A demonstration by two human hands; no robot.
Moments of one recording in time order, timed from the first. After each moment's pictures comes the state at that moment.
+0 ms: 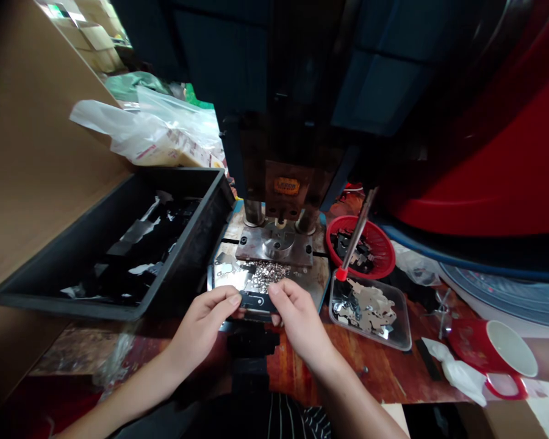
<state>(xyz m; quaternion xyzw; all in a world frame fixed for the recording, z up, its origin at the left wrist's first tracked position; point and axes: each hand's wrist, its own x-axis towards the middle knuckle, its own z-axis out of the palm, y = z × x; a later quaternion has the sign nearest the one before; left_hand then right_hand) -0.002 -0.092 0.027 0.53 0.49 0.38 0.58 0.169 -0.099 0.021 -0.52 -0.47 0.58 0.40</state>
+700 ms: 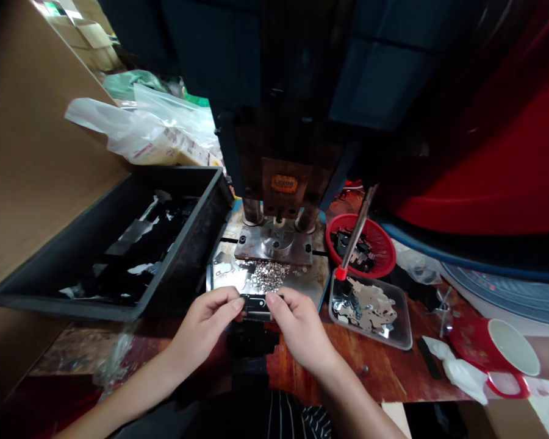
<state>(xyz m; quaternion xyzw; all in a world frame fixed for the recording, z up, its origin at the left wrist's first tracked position) -0.001 -0.093 0.023 0.58 0.50 0.34 0.54 0.175 -0.106 0.021 -0.53 -0.54 0.53 0.37</state>
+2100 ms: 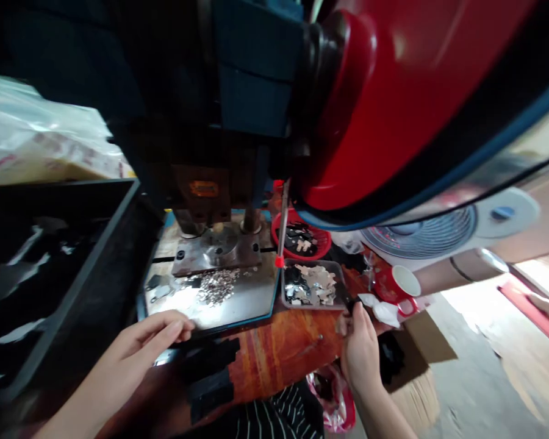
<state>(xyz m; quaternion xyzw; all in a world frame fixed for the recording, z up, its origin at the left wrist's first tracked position) -0.022 -0.080 0.011 0.63 0.45 0.27 0.57 0.292 -0.198 -0.023 -0.67 -0.17 0.30 0.66</state>
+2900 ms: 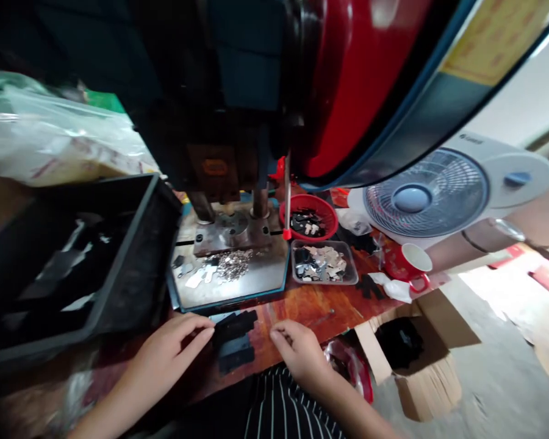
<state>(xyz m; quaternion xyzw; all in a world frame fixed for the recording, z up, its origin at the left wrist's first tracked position) -0.041 -0.121 -0.016 0.79 0.48 0.13 0.36 0.205 -0.219 -0.055 -0.67 -0.55 0.38 0.32</state>
